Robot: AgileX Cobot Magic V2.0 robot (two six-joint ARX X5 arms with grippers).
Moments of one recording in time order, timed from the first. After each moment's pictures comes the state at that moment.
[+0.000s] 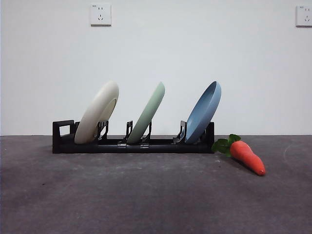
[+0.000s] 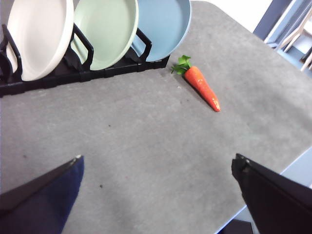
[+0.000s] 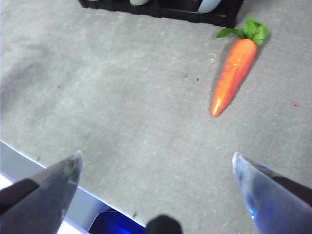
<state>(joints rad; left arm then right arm) 0.05 0.55 0.75 -0.77 0.68 0.06 0.10 0.69 0.89 -0.97 -0.44 -0.12</state>
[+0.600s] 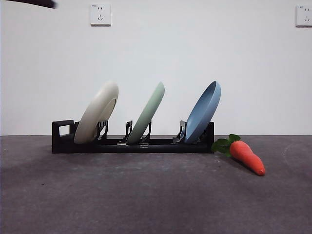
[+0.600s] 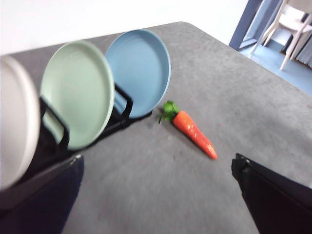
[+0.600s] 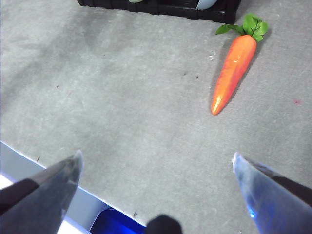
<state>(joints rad) -0.31 1.05 1.06 -0.41 0.45 0.00 0.10 0.70 0.89 -0.97 -0.44 -0.11</state>
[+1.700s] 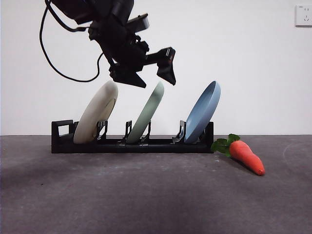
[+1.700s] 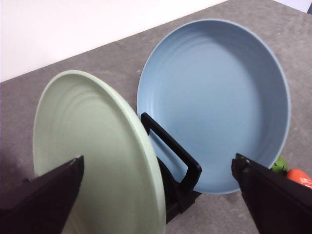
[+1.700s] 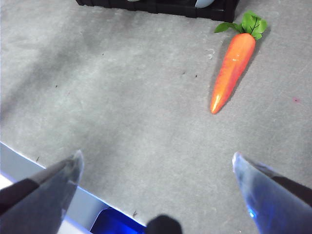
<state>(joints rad) -0.49 1.98 1.57 -0.03 0.11 0.04 0.10 0.71 0.89 -0.97 -0.44 -0.11</state>
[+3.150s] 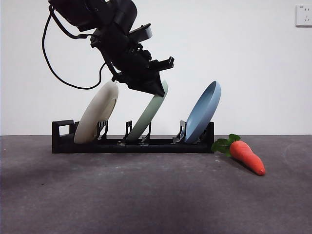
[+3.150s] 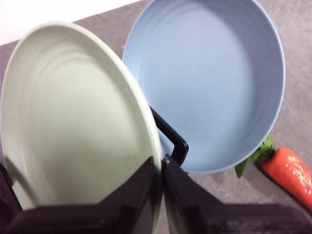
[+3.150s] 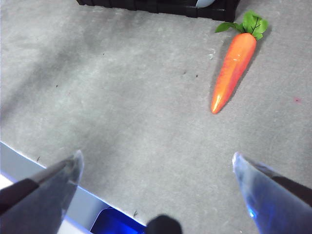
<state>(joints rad) -0.49 2.00 1.57 -0.07 0.15 0.03 0.10 0.71 0.89 -0.97 -0.44 -0.11</state>
